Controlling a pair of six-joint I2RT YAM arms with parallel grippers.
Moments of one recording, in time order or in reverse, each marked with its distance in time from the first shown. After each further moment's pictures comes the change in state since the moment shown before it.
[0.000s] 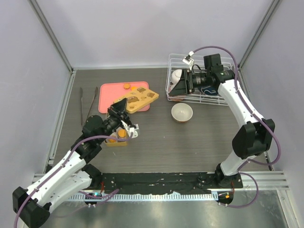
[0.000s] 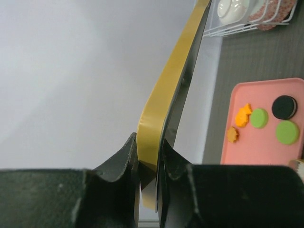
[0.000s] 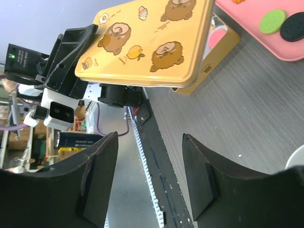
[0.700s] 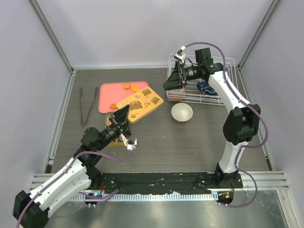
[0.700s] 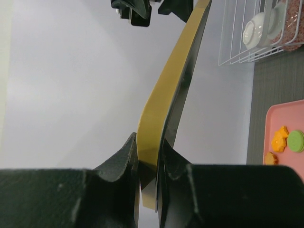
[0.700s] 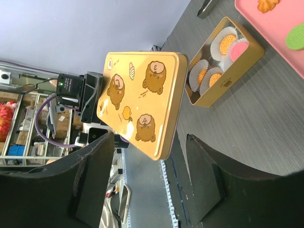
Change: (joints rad) left arm -0.009 -0.109 -0.234 0.309 0.145 0.182; right arm 0.022 0.230 0.193 0.058 -0.134 0.140
